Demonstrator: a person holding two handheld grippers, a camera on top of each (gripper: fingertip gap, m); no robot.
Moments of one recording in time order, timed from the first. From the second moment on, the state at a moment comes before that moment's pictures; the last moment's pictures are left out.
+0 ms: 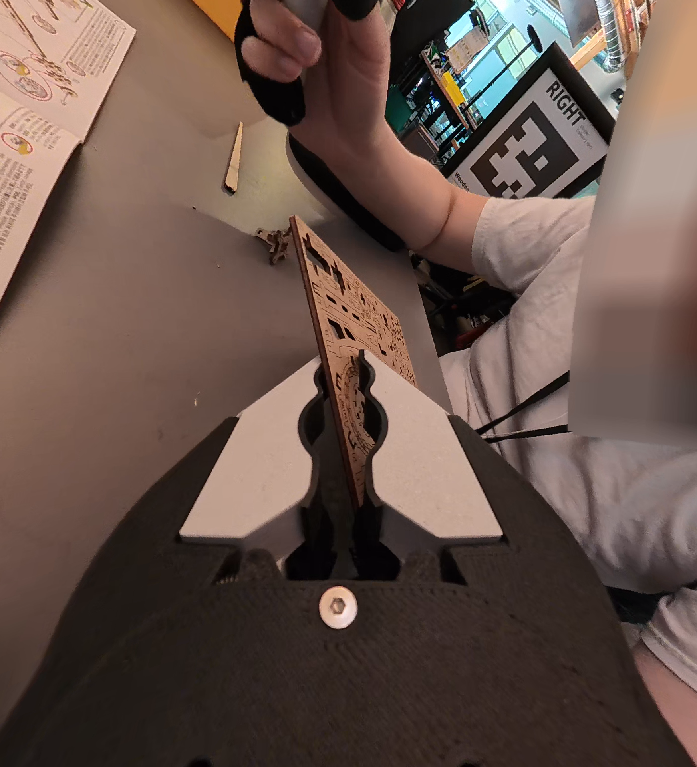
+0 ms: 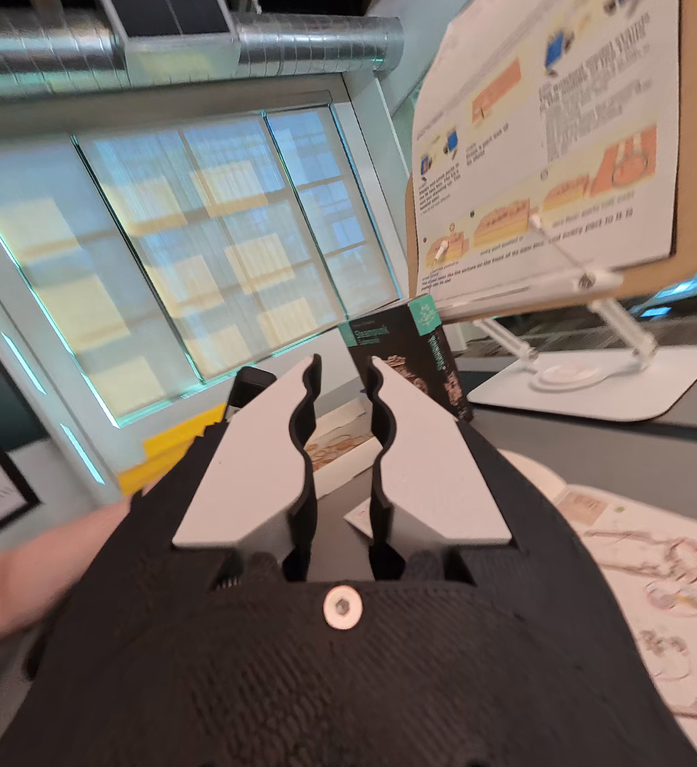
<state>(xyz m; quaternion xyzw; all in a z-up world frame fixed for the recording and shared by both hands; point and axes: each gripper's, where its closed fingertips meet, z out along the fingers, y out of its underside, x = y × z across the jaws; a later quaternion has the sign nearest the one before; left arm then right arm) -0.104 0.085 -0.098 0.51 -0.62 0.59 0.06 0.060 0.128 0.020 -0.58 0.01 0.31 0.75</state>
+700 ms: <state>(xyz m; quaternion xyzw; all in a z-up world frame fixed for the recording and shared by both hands) -0.099 0.079 -0.107 0.51 -0.62 0.59 0.07 0.043 0.130 0.007 -0.61 -0.03 0.35 0.72</state>
